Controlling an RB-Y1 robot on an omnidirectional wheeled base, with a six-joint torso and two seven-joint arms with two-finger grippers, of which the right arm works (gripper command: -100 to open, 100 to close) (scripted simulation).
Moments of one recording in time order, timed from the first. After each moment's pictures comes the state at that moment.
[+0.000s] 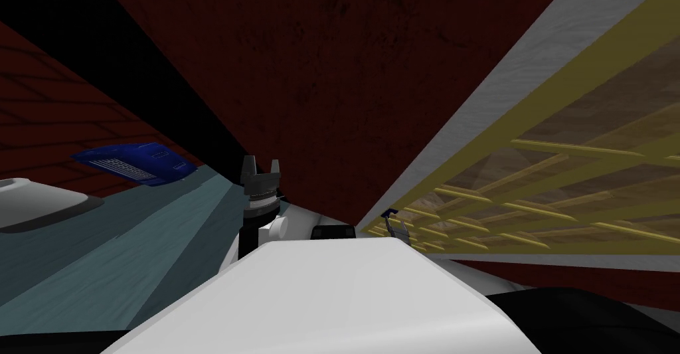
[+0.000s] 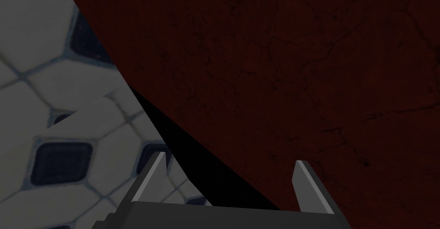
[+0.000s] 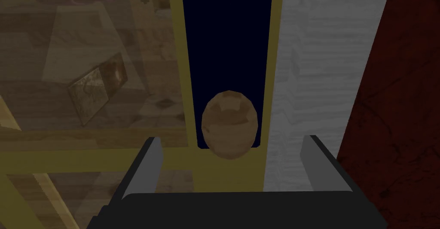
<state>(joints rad) 0.48 -0.22 -0.17 -0.93 -0.06 -1.05 1.27</state>
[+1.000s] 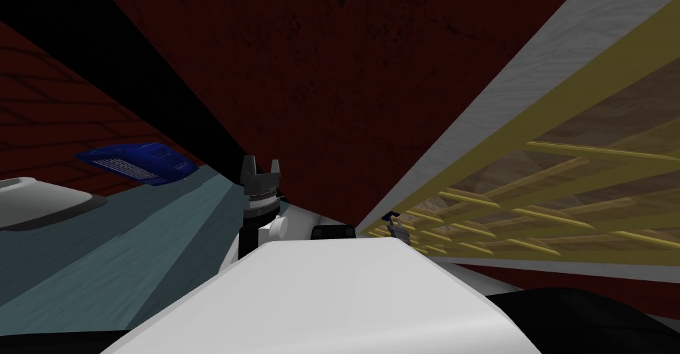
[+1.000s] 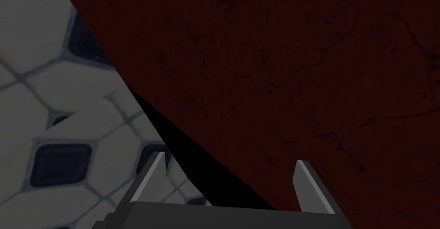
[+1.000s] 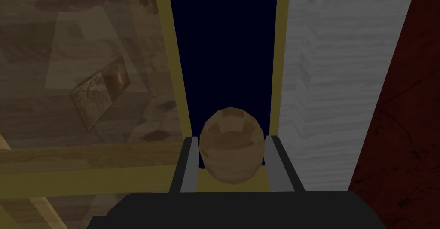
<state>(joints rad) 0.47 -0.23 -0.17 -0.93 -0.07 -1.04 1.24</state>
